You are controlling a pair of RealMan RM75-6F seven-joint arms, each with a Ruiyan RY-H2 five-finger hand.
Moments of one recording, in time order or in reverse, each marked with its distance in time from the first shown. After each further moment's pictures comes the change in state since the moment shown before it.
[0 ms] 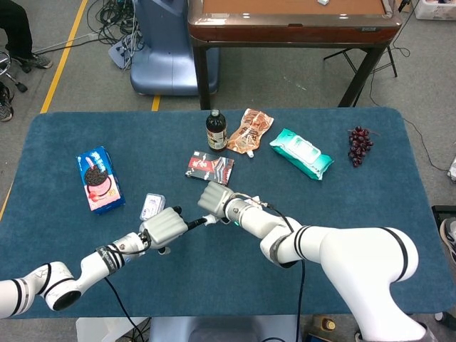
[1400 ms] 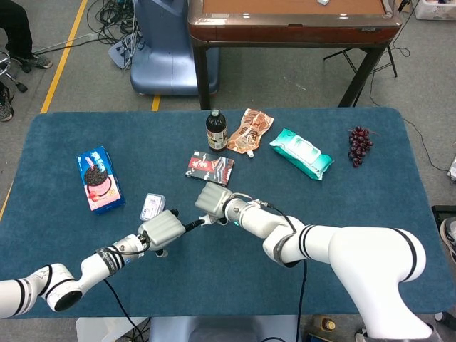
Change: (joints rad) left arm -0.018 -0.015 0.042 0.010 -0.060 -0.005 0.019; right arm -0.048 0.014 0.056 -0.002 -0.110 -0.006 0.074
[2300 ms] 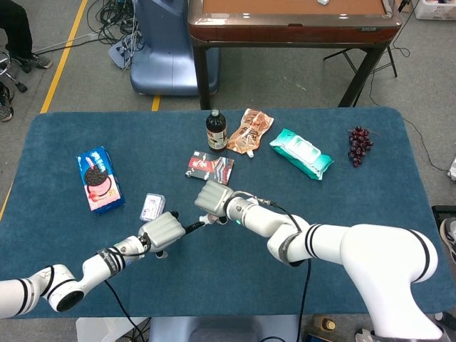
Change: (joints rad) left arm -0.007 -0.017 0.020 0.012 -0.024 -0.008 0.032; right arm -0.041 0.032 0.045 -0.018 -0.063 -0.002 0.040
